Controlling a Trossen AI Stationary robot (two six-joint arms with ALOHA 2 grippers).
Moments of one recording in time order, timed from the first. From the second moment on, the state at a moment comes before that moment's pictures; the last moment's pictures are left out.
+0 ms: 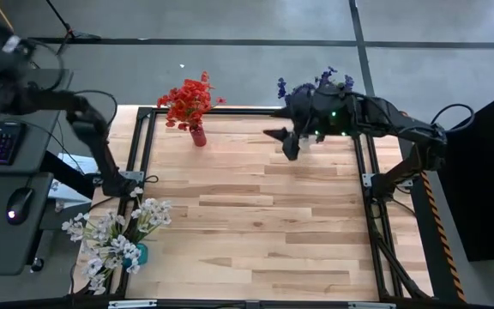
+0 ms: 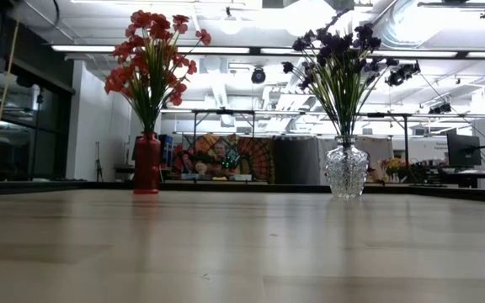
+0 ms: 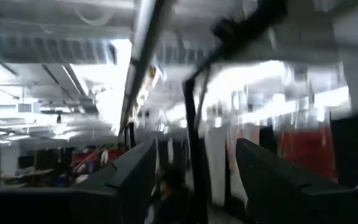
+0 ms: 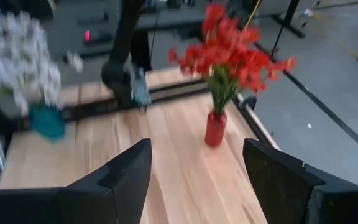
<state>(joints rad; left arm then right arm) -1.70 1.14 2.12 0.22 -1.04 1.26 -0.04 1.51 1.93 -0.88 0.20 0.10</state>
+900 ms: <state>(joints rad) -1.03 1.70 2.34 0.17 -0.83 1.61 -0.08 1.53 1.93 -0.81 0.22 0.20</state>
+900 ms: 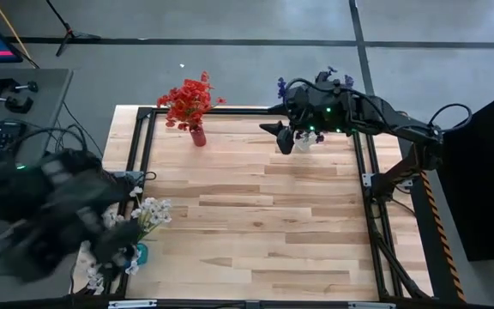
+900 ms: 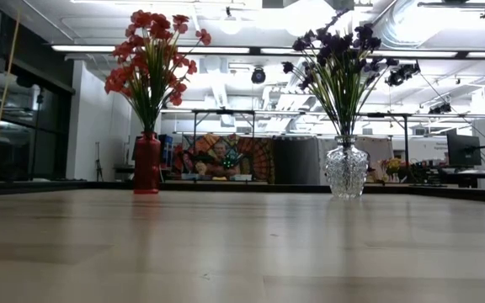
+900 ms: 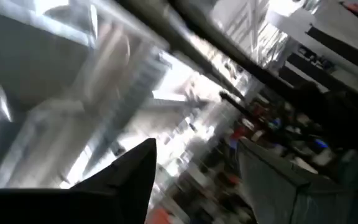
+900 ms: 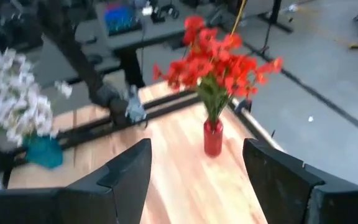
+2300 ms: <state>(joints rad) -0.22 1.26 1.27 -0.24 -0.05 -0.28 0.02 1.20 1.77 -1.29 0.31 0.34</state>
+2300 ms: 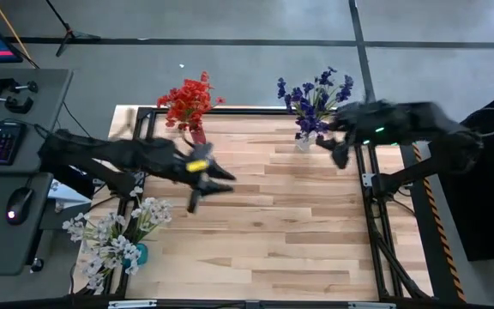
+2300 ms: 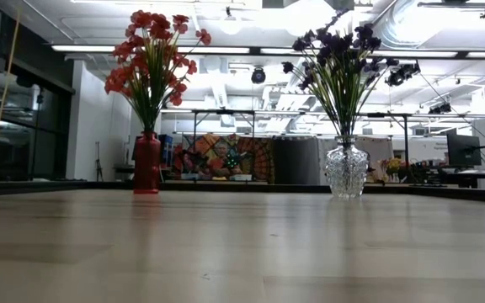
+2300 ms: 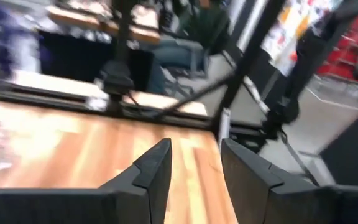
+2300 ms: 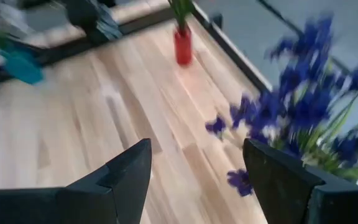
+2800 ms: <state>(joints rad) -0.21 0.94 1.27 -0.68 -0.03 -0.37 0.02 1.37 0.92 -0.01 -0.11 0.67</state>
